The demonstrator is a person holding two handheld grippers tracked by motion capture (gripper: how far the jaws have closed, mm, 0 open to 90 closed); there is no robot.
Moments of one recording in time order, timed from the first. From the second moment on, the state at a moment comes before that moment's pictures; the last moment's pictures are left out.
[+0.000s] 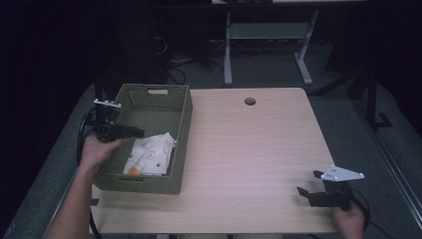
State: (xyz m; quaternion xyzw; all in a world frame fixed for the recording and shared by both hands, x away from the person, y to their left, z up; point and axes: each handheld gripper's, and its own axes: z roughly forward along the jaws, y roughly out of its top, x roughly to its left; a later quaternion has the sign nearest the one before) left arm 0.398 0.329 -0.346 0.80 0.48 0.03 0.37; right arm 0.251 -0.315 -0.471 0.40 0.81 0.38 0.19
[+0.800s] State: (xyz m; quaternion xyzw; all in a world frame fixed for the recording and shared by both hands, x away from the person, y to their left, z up) left arm 0.374 0.316 -0.342 0.79 0.46 0.01 0.41; right arm 0.250 -0.313 -0.470 0.40 0.81 0.38 0.19
